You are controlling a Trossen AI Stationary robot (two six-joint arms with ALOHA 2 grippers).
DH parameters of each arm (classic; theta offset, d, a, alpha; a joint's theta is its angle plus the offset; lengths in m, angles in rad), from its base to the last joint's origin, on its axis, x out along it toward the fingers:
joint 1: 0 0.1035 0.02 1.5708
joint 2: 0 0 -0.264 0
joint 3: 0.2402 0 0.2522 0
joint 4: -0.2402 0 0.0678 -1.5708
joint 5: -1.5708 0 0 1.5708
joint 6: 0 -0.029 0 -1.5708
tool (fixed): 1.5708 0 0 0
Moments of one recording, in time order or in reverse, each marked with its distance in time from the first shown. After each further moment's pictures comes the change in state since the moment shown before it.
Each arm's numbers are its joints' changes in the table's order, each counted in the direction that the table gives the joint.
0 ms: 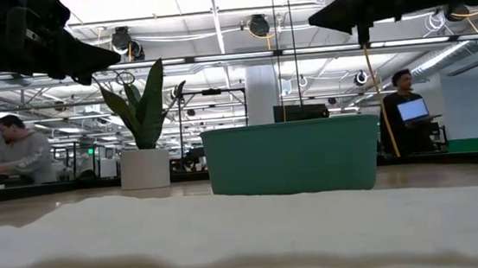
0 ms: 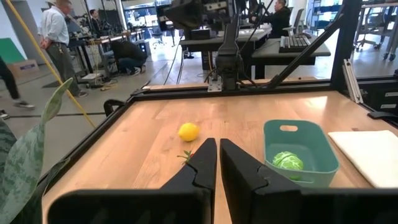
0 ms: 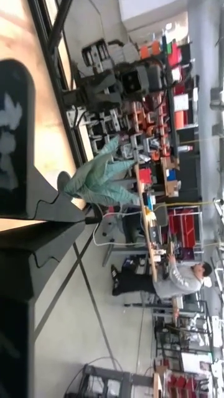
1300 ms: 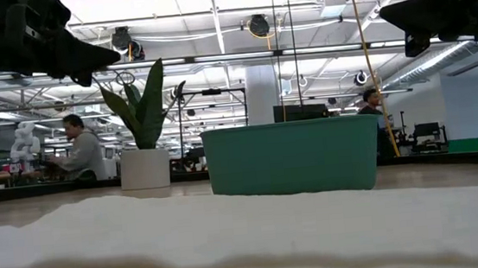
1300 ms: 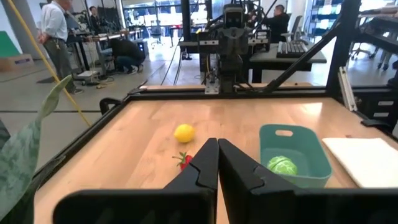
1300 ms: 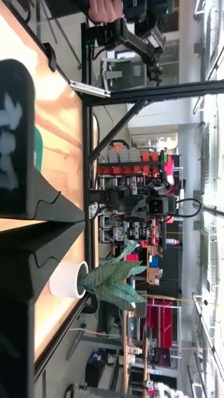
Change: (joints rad) left arm 0.000 0.000 -0.001 0.005 -0.006 0.040; right arm 0.425 0.657 -0.404 -0.145 -0.031 0.114
